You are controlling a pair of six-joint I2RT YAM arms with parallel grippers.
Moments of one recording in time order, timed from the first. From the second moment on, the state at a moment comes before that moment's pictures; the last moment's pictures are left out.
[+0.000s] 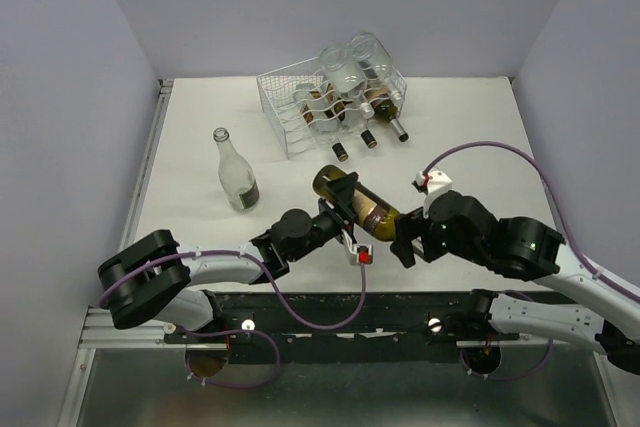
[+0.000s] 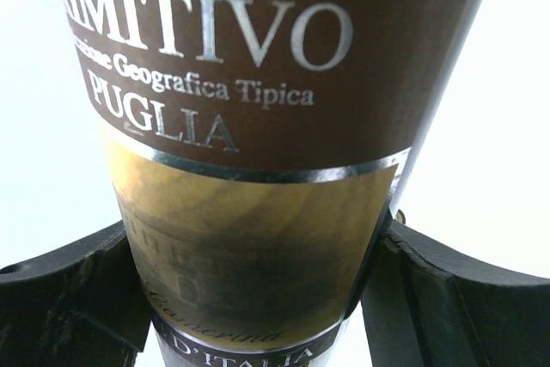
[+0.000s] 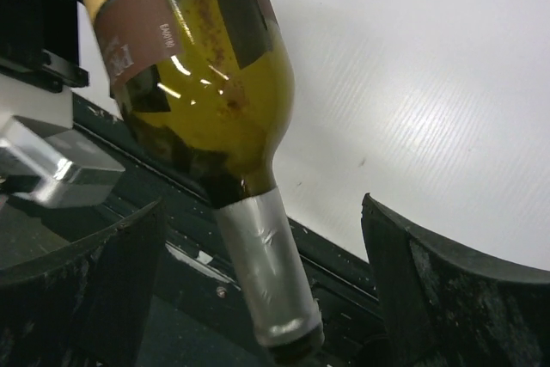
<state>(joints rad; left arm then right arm) -1.05 1.37 0.49 0.86 -0.08 1.41 1.06 0.82 1.05 -1.02 0.31 0.47</state>
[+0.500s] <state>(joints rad) -1.09 1.40 0.49 0.89 -0.09 1.40 1.06 0.95 0.95 -0.96 0.21 0.50</state>
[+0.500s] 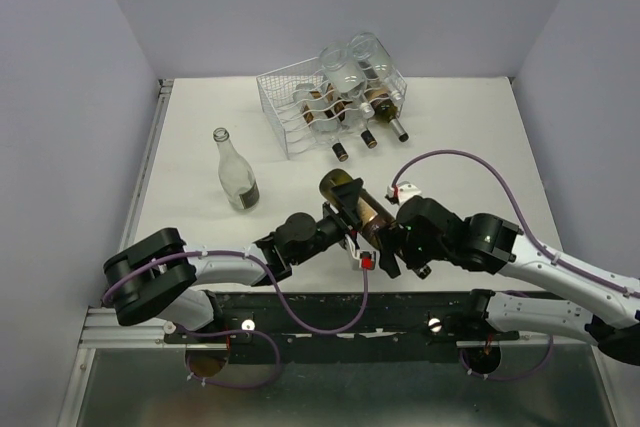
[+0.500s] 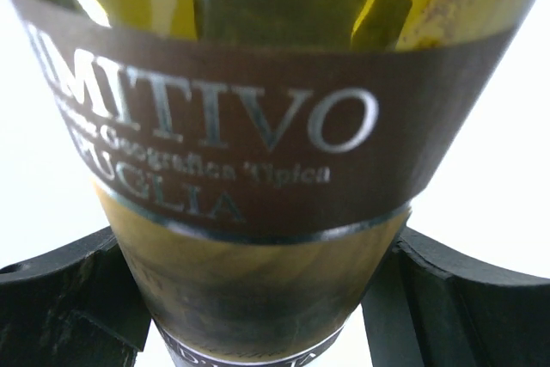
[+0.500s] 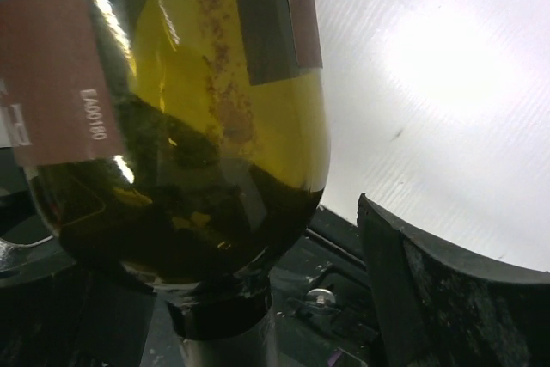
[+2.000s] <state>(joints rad) -1.14 1.32 0.47 0.97 -0.20 1.28 1.08 1.05 1.02 -1.03 0.37 0.59</state>
